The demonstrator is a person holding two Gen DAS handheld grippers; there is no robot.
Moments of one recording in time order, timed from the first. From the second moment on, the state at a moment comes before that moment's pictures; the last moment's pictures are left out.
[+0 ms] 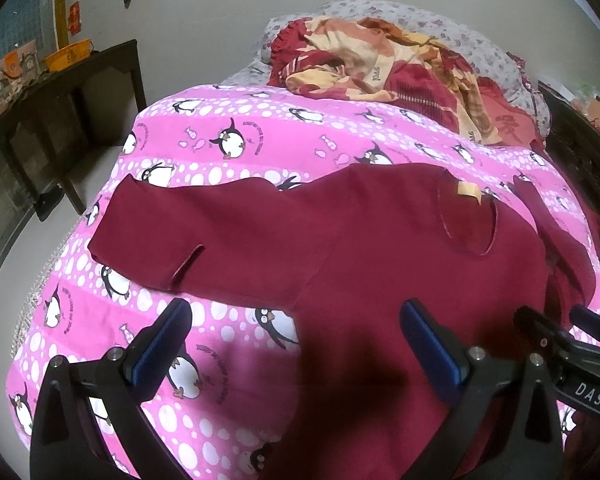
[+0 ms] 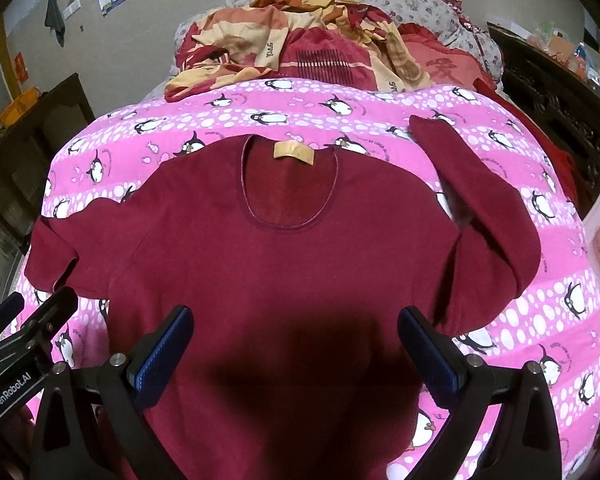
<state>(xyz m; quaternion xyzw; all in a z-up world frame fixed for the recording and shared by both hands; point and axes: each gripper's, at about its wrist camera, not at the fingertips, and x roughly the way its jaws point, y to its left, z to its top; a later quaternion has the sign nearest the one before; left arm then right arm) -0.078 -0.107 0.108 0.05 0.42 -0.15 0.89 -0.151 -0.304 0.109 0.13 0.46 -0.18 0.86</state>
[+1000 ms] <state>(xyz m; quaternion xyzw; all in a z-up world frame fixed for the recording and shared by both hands) -0.069 -0.098 0.102 0.05 0.42 -0.13 0.89 -0.139 -0.295 0.099 0.12 0.47 -0.17 0.86</state>
